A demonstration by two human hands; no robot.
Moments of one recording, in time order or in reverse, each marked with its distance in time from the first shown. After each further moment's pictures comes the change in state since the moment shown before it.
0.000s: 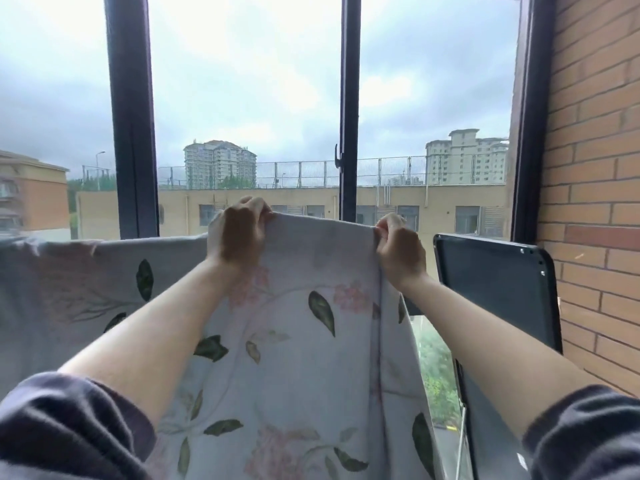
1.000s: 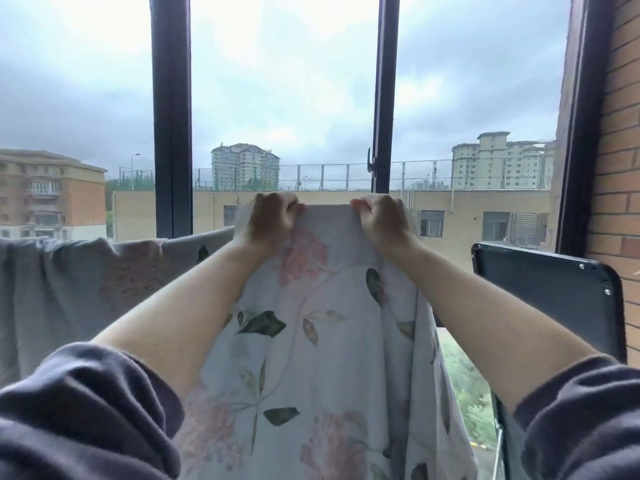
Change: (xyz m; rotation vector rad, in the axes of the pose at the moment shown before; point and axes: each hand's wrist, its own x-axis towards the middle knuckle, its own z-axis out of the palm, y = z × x) left_hand 0.034 -0.037 -0.005 -0.073 -0.171 0.006; right_hand 0.052 -0.076 0.042 0.022 -0.172 -0.069
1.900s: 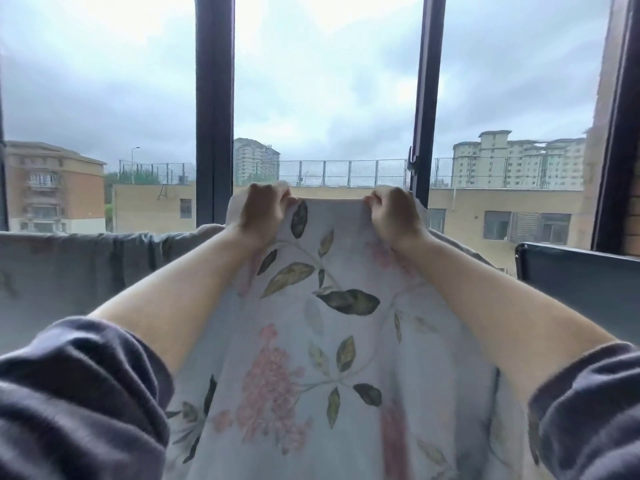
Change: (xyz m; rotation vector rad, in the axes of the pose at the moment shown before) left_hand -0.016 -0.110 -0.088 0.127 0.073 0.023; right_hand 0.005 -0.109 0.070 -0.054 0.034 0.013
